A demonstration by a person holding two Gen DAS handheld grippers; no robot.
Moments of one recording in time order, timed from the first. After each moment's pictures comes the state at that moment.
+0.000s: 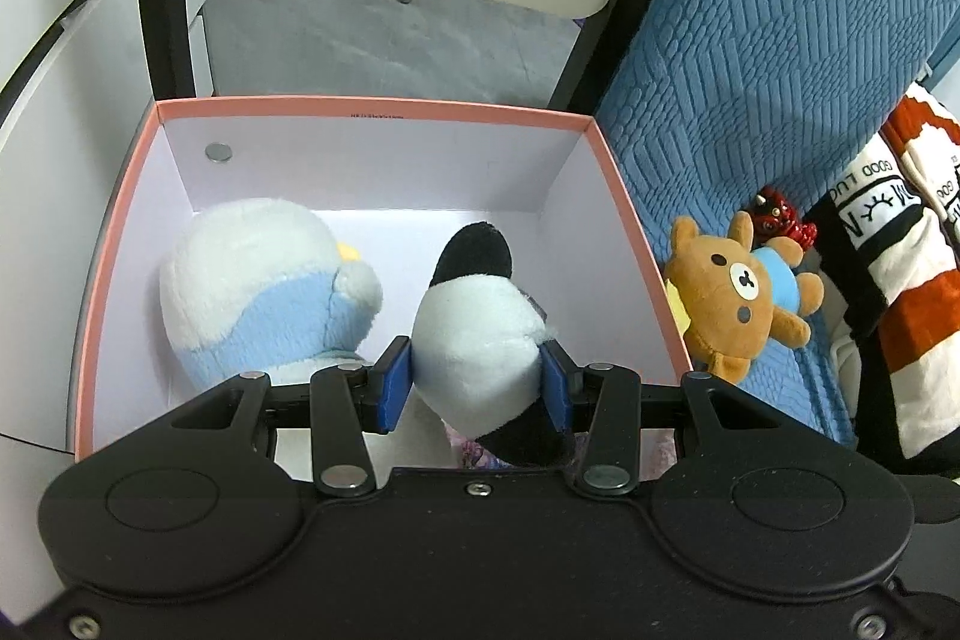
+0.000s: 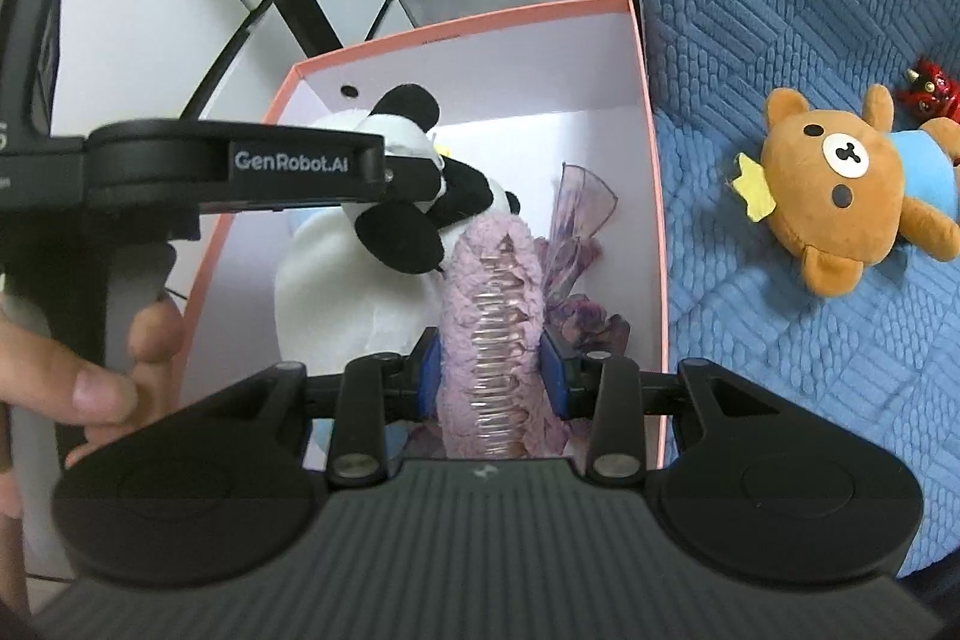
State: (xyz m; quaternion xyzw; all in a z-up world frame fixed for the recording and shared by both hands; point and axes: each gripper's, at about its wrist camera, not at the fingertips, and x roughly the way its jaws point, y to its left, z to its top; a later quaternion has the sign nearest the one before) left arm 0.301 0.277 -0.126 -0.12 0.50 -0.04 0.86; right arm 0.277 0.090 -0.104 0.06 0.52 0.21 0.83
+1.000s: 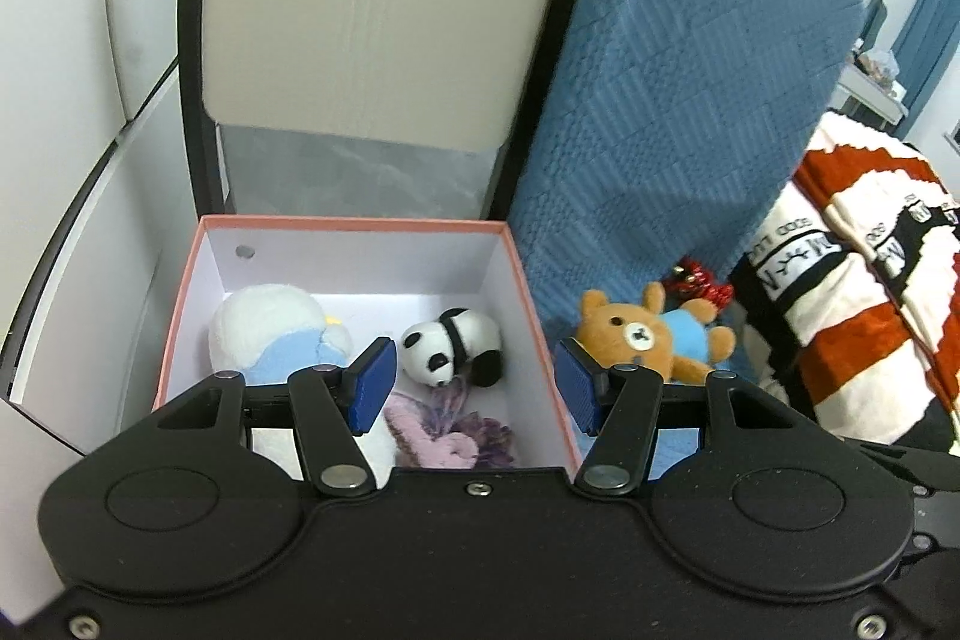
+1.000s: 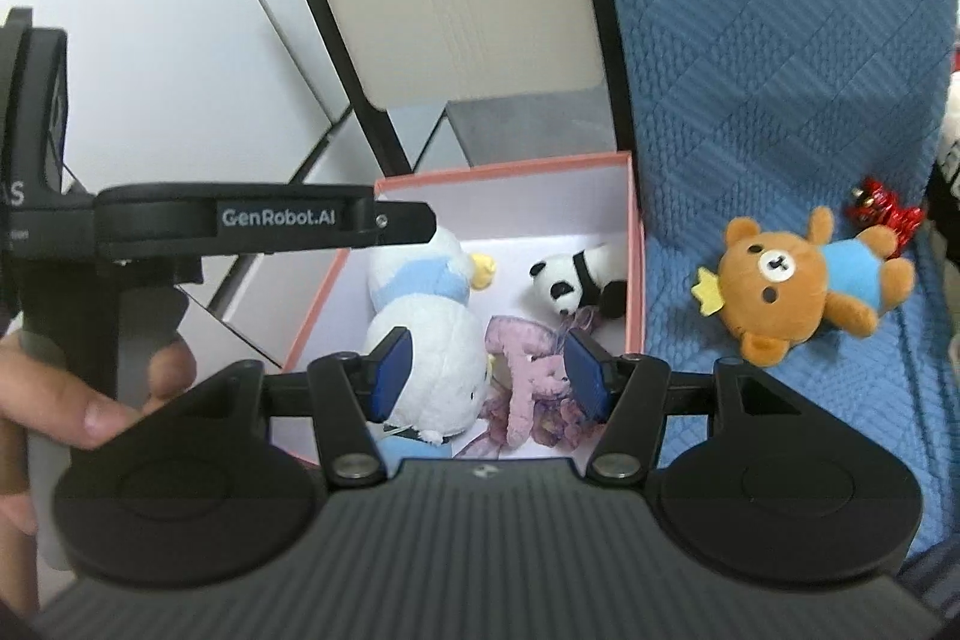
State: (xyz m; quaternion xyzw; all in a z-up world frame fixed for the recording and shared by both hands) left arm 0.219 0.241 -0.002 -0.11 0.41 -0.03 0.90; right arm 0.210 0.038 0.009 0.08 0.40 0.24 0.88
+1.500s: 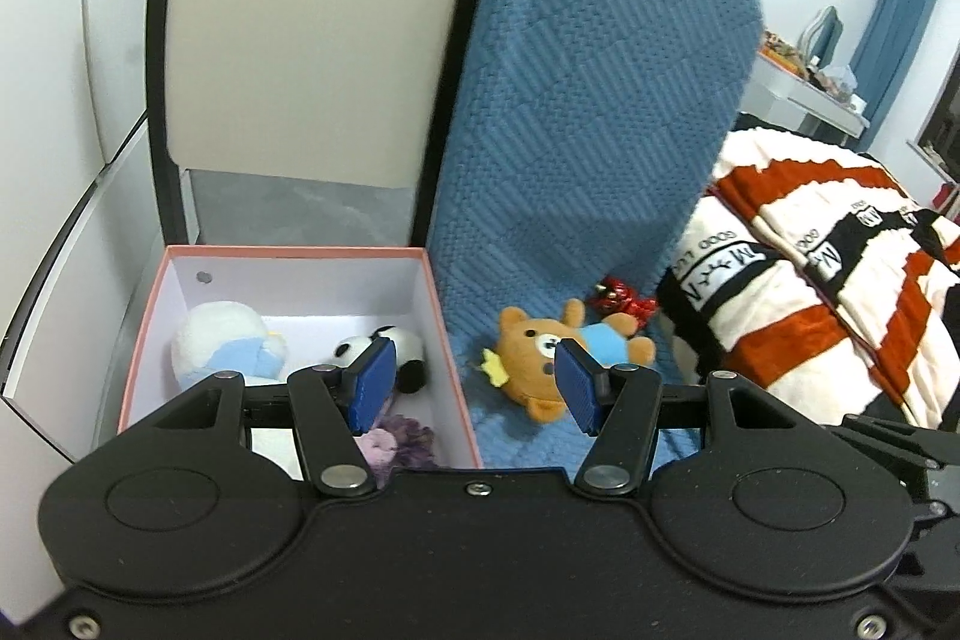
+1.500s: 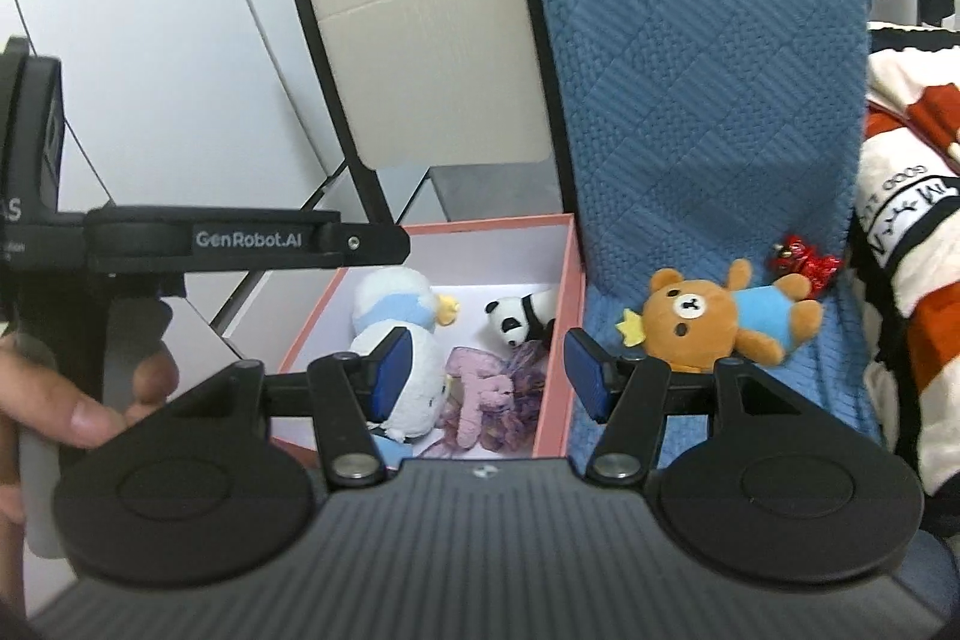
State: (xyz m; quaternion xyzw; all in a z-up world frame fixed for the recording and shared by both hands) left arm 0.159 0.179 0.047 -0.10 0.37 -0.05 0.92; right arm 0.147 -0.026 0.046 0.07 0.34 0.22 0.91
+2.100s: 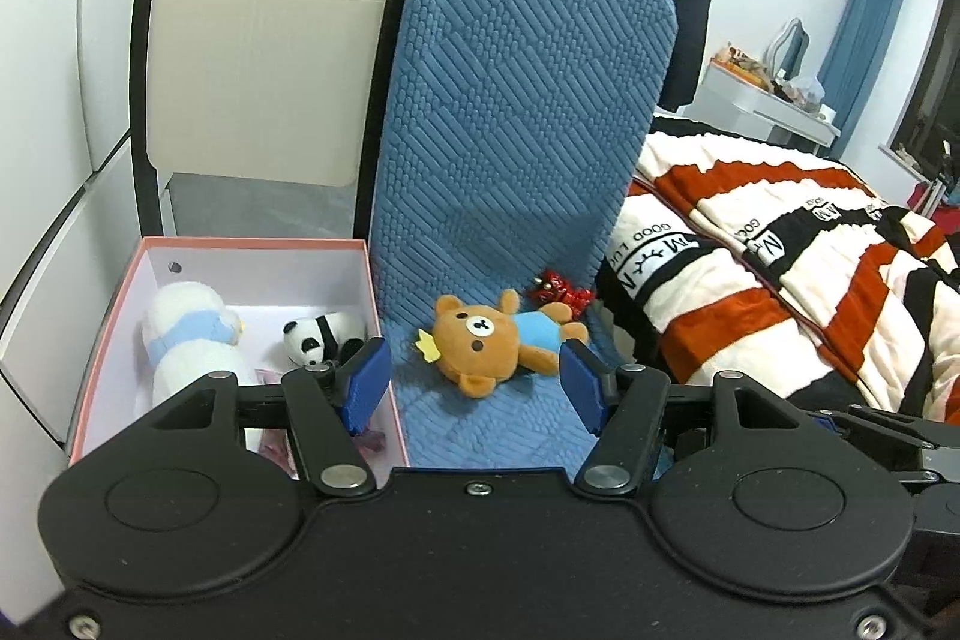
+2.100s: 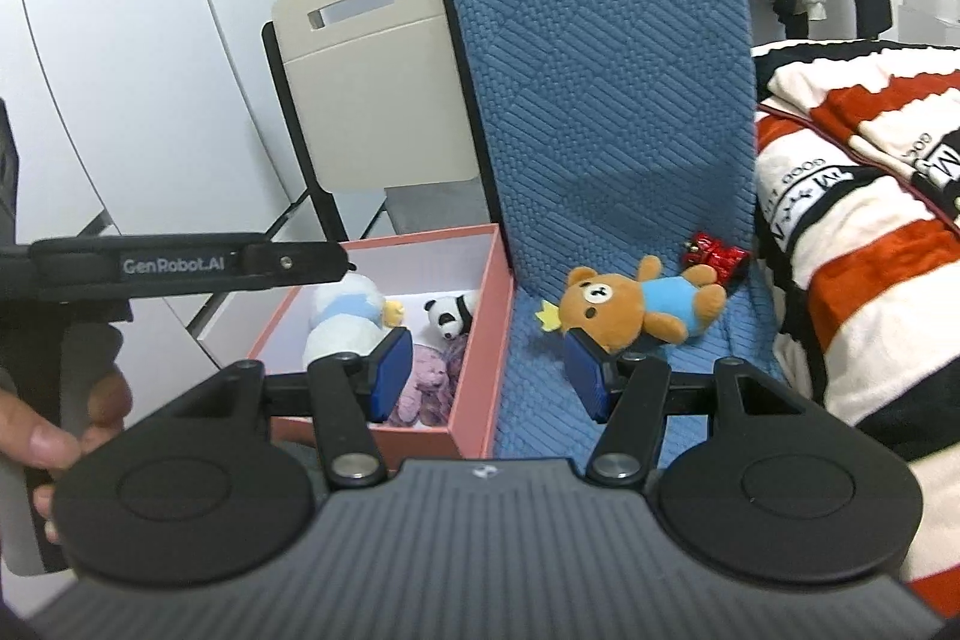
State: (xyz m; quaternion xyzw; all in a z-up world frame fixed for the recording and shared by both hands) left arm 0.071 0.121 0.057 -0.10 0.33 -0.07 0.94; right arm 0.072 -0.100 0.046 0.07 0.31 0.18 0.93
